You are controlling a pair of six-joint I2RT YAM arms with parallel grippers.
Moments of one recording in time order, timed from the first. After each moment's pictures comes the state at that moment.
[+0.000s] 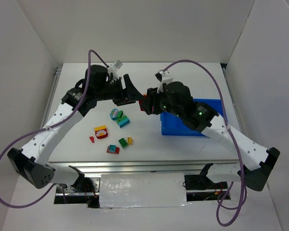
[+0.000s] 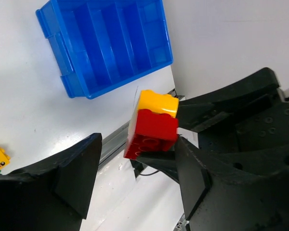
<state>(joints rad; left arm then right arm) -0.53 1.34 1.49 -0.62 0.44 -0.80 0.83 1.22 1.33 -0.50 0.09 0.41</state>
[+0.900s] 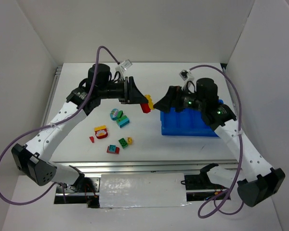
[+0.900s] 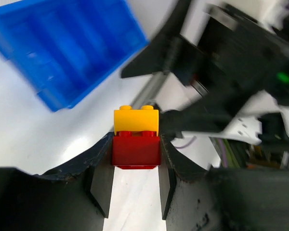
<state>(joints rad) -0.53 1.39 1.48 -0.50 0.62 -0.65 0.46 1.11 1.18 -0.43 -0.49 0.47</state>
